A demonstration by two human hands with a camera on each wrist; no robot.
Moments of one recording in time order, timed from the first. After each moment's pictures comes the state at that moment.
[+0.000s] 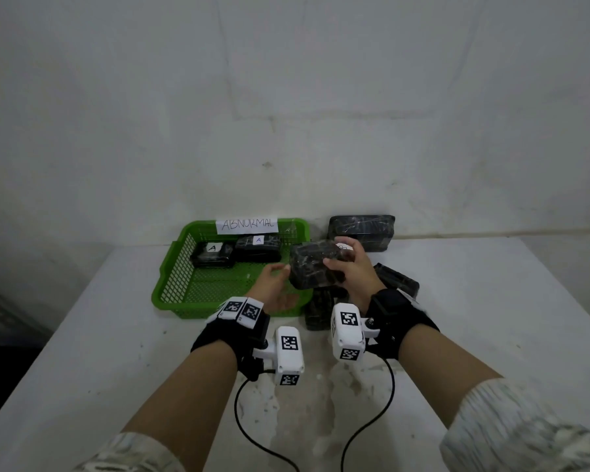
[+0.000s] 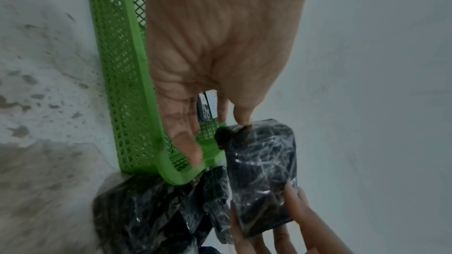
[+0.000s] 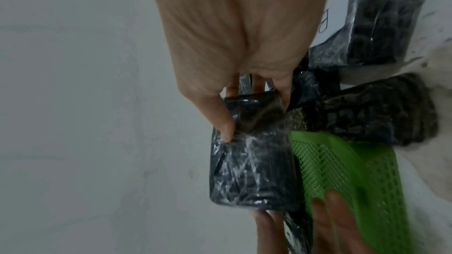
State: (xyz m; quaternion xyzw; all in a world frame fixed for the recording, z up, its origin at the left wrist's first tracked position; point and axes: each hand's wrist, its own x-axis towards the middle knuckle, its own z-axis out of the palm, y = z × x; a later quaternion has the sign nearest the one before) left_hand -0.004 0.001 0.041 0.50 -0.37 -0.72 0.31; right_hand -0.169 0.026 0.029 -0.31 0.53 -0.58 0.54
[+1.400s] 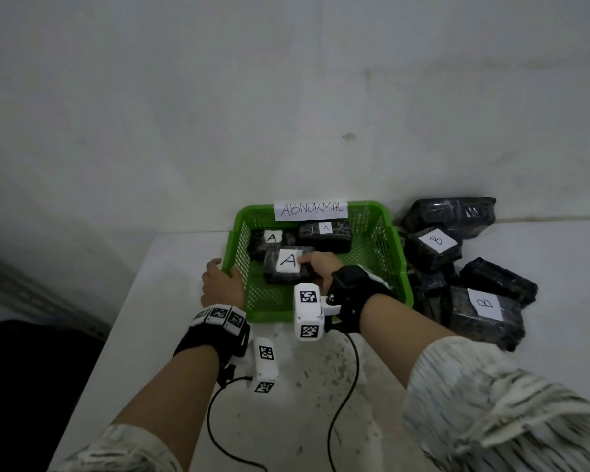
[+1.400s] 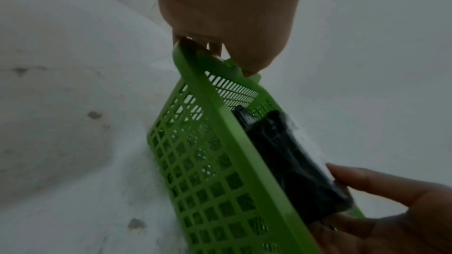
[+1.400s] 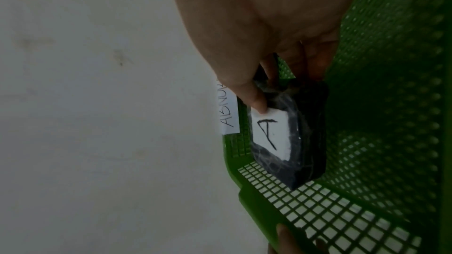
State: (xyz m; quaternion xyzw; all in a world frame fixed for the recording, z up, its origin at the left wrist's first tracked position) left_hand 0.190 -0.123 -0.035 0.77 -0.50 -0.27 0.27; right_hand 0.018 -0.124 -0.017 -0.19 0.67 -0.36 0.62
